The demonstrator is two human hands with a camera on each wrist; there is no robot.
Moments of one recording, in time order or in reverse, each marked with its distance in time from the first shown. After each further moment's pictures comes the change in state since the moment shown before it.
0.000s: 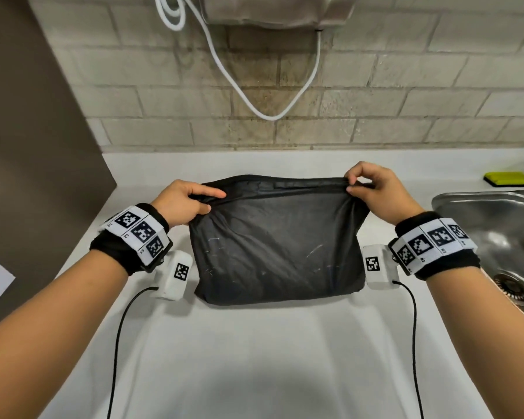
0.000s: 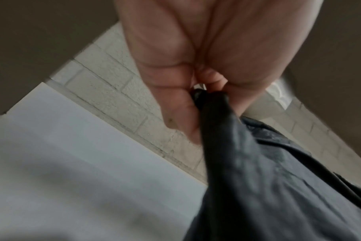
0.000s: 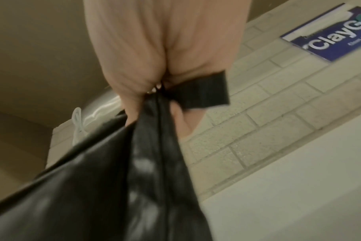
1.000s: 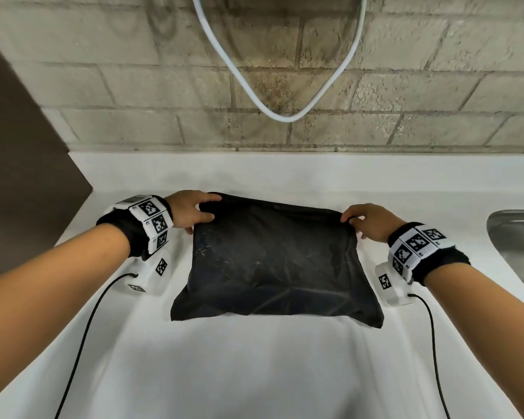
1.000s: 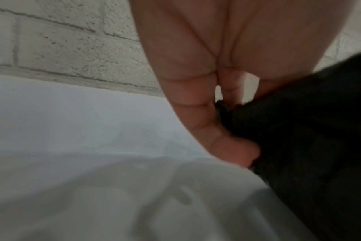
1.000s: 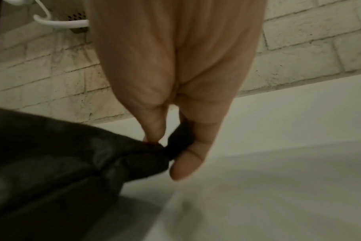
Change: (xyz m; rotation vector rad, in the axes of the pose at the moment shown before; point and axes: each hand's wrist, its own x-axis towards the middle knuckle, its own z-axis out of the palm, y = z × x) left_hand 0.140 -0.047 -0.001 0.538 -0.343 -0.158; right_hand 0.092 0.117 0.037 -0.424 -0.385 0.546
